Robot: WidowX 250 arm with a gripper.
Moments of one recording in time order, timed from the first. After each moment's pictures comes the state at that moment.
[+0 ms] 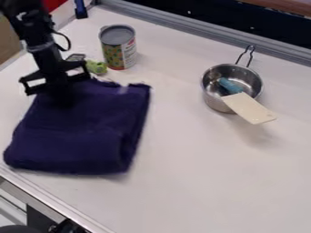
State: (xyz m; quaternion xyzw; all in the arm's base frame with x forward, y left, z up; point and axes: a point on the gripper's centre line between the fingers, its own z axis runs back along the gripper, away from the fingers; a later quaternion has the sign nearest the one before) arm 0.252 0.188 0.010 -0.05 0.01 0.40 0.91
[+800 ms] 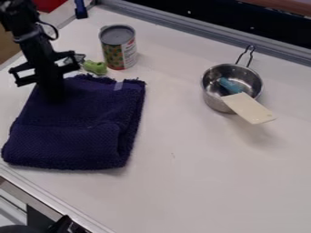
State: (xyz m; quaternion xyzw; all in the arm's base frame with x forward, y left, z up) arm 0.253 0.188 0.031 -0.10 0.00 0.35 0.93
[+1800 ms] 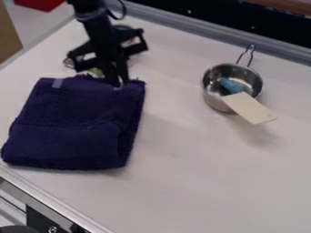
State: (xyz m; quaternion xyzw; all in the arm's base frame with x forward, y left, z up) arm 0.283 0.062 0.072 -0.08 -0.06 0.35 0.93
